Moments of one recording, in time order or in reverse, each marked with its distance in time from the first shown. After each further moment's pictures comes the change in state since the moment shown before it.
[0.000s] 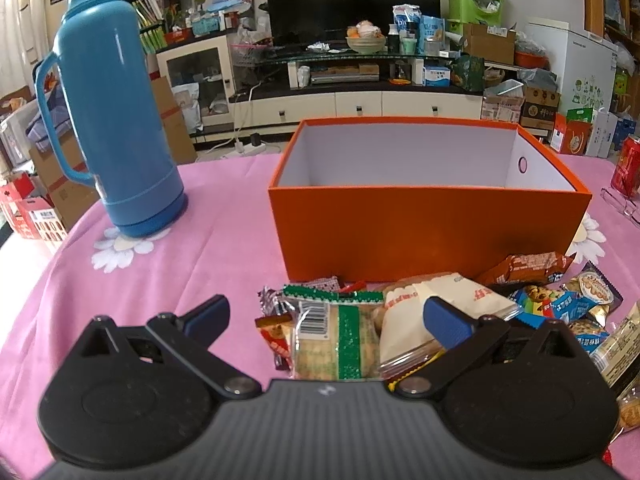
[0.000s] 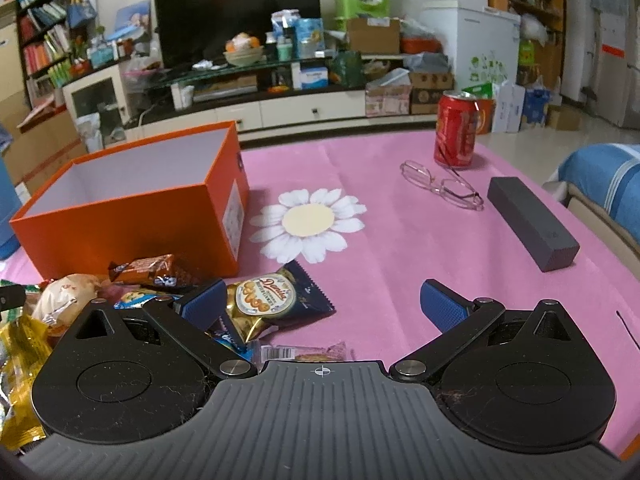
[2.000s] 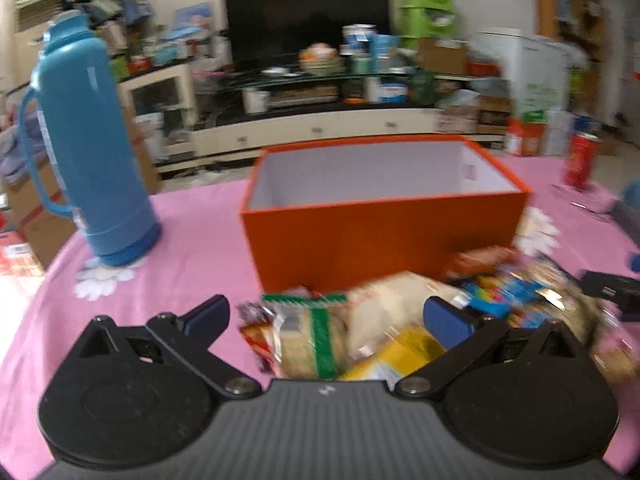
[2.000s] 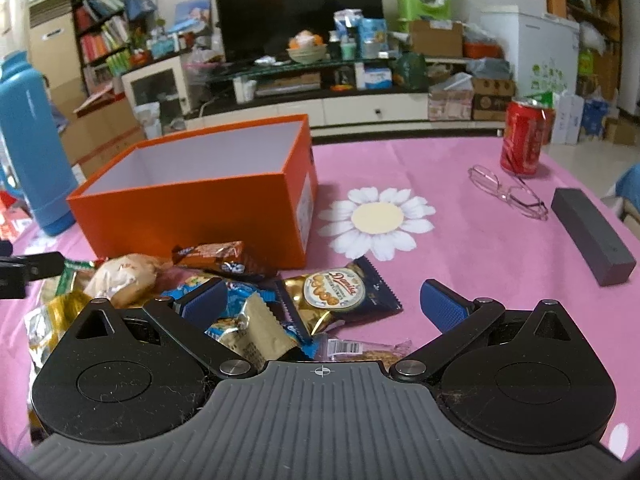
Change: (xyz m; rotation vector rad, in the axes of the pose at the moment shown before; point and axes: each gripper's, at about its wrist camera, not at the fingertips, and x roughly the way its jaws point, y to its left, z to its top) left arm -0.037 0.006 -0.010 0.089 -0.066 -0.153; right arm -0.003 0.018 -0.005 -0.087 -0.003 0.183
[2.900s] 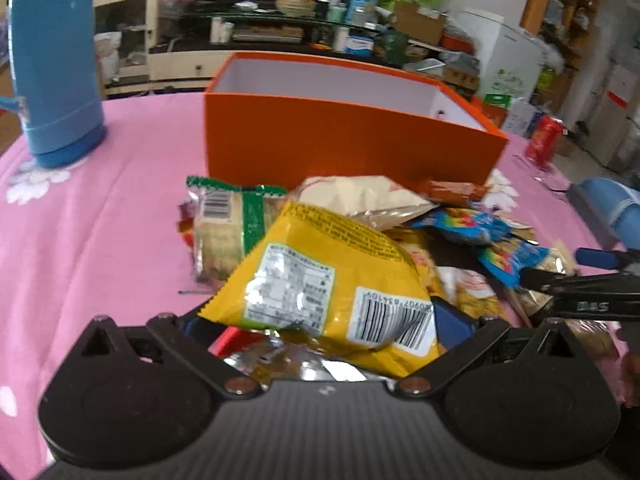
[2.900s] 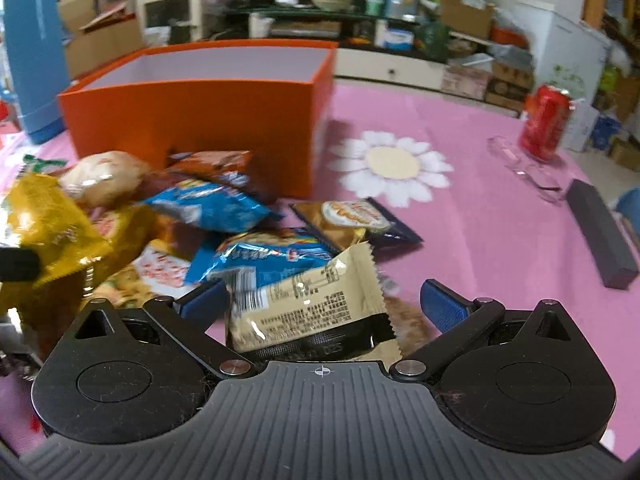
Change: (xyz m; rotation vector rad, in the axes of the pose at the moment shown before) left arm 0.037 0.015 -0.038 -0.151 0.155 -0.175; right arm 0.019 0.022 -0.022 -0.155 0.147 -0.066
